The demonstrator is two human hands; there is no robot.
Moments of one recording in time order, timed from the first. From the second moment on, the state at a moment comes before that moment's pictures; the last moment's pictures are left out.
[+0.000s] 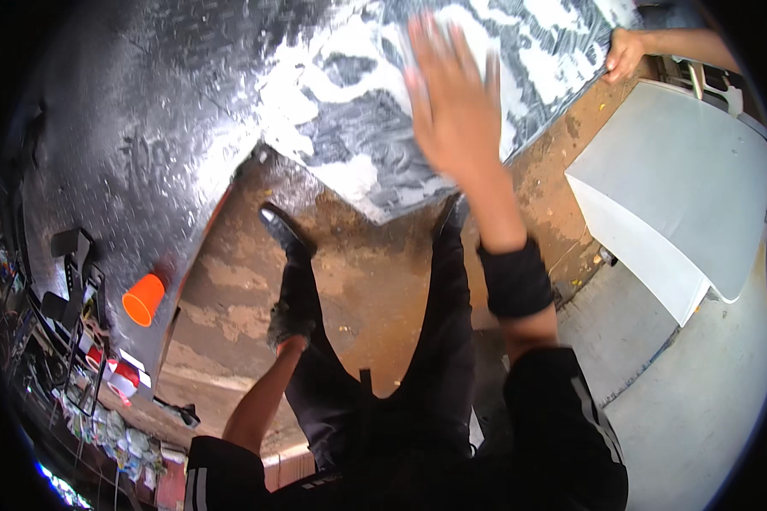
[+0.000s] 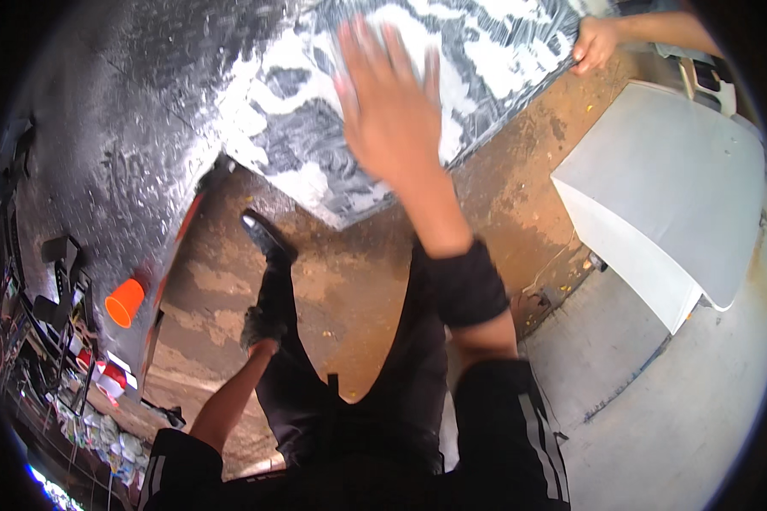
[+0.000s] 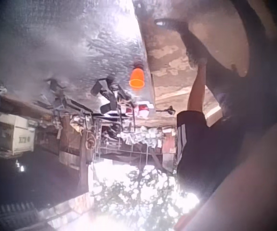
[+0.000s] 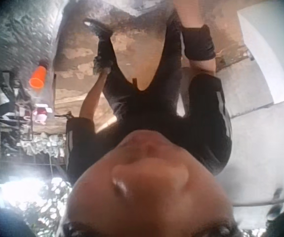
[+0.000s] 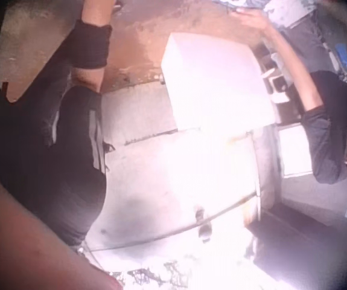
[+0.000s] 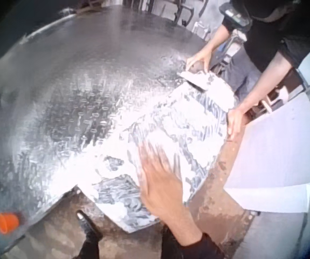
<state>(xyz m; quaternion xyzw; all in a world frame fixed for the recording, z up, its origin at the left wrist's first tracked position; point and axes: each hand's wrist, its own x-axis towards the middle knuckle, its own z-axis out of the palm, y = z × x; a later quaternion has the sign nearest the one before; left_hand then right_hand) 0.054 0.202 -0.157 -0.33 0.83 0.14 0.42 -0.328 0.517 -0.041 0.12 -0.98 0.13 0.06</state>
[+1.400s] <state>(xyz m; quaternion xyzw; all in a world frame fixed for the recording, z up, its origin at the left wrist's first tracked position) 0.038 0.229 -0.163 -0.28 0.84 0.08 0.45 -0.415 0.619 -0.047 0.01 -0.99 0.11 0.05</state>
